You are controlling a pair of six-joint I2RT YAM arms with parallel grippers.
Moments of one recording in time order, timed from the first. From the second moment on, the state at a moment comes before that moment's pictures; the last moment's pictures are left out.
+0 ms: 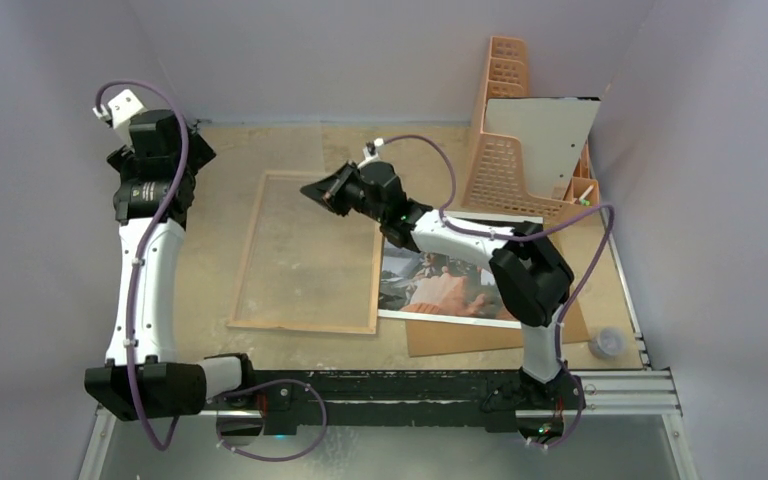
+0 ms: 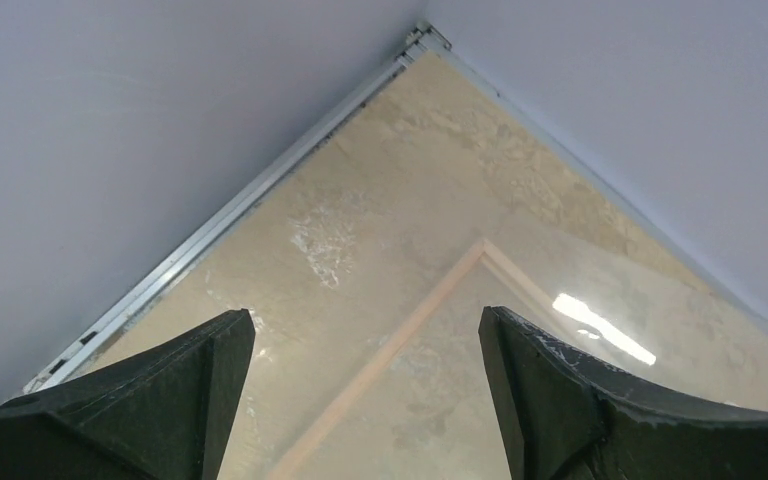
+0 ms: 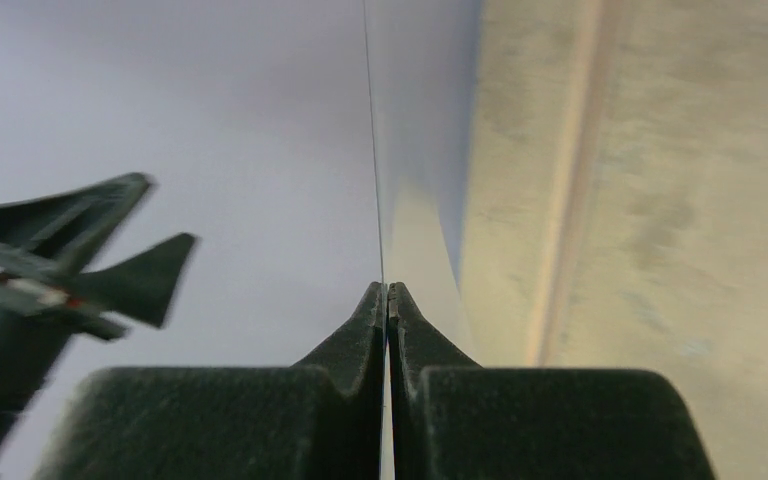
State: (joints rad) left arm 0.10 1.22 1.46 -0.68 -0.48 -0.47; right arm 0.82 1.93 1.46 0.34 -0.10 1.34
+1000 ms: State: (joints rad) left arm 0.10 1.60 1.31 -0.58 -0.12 -0.41; right arm 0.80 1.99 0.98 0.66 0.12 1.33
